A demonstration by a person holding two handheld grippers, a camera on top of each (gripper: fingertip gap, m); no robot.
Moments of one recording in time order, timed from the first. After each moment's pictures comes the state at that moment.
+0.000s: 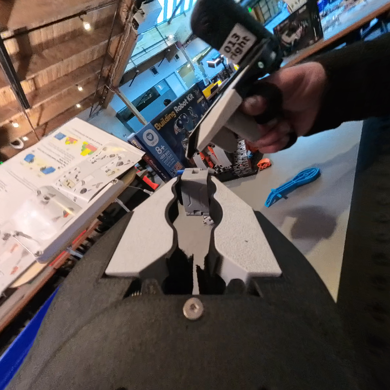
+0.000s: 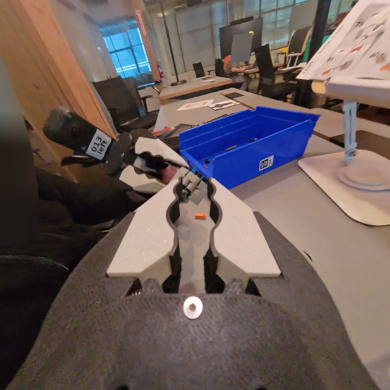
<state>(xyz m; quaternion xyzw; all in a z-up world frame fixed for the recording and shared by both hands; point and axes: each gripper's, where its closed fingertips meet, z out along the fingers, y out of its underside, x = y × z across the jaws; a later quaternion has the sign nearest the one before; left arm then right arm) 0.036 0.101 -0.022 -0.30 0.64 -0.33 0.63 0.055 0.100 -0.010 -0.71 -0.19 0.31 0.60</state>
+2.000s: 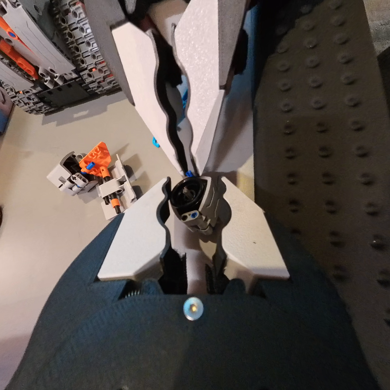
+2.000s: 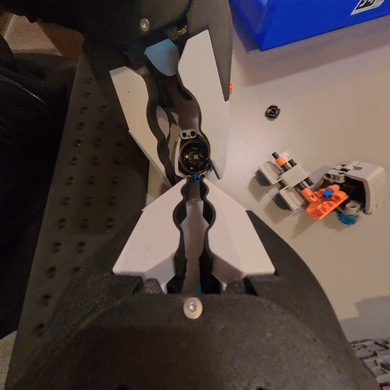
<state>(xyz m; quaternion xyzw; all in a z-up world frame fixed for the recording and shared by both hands) 0.051 0.049 -0.163 -0.35 0.84 -0.31 0.28 0.041 0.055 -0.154 -0.84 -0.36 0.19 0.37</state>
